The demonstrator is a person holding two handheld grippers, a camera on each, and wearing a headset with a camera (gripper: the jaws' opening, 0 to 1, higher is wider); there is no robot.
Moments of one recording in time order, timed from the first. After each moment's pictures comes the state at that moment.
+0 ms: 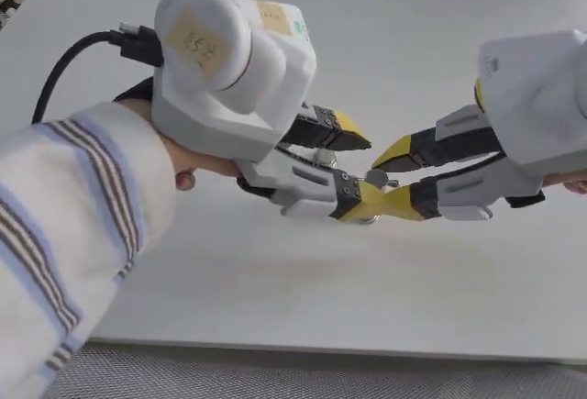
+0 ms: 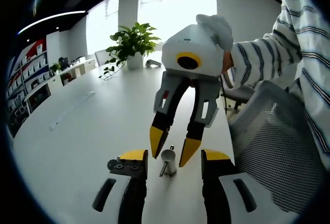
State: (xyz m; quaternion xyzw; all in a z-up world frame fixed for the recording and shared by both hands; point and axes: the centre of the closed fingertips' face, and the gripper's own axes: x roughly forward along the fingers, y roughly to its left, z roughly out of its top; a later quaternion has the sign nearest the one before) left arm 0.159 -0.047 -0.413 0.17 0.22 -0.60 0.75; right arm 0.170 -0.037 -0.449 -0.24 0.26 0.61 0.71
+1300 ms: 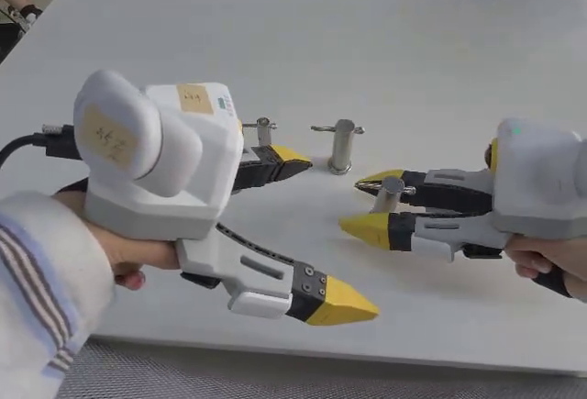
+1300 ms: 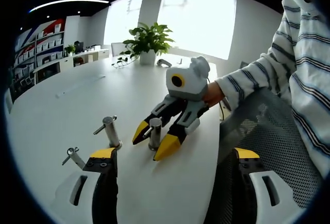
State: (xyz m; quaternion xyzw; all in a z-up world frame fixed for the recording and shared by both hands) left arm 0.124 -0.010 -0.427 0.08 0.25 -0.56 0.79; right arm 0.170 -0.008 -0.473 0.00 0.20 0.60 0.78
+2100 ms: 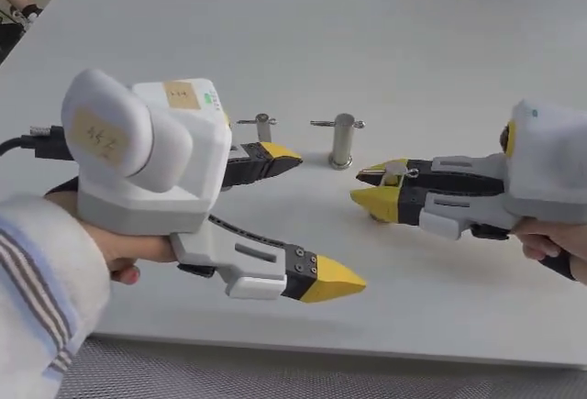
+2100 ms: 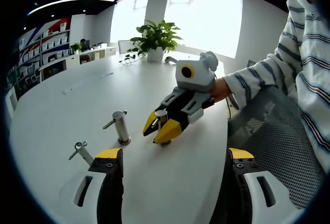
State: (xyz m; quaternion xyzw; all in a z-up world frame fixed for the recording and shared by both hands) left arm 0.133 -0.001 -0.434 0.08 0.26 -0.53 0.80; right arm 0.178 -0.012 -0.459 -0.01 0.17 0.60 0.78
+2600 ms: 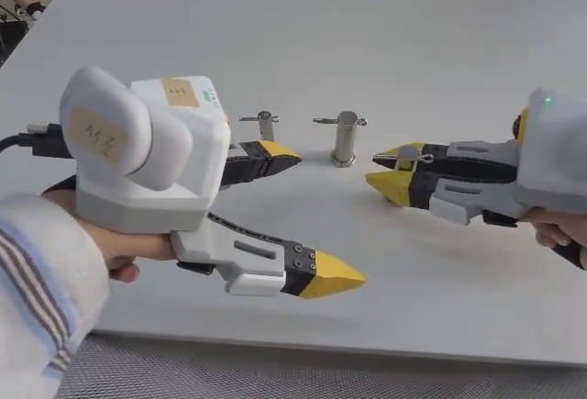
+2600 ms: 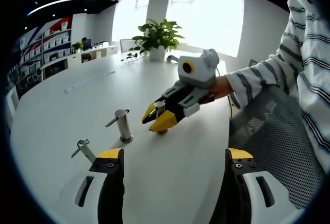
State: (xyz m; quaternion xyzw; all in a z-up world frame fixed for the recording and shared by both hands) left arm 0.134 0.003 -0.434 0.09 0.27 -0.53 0.80; right arm 0.203 -0.033 -0.460 -0.04 0.16 0.55 0.82
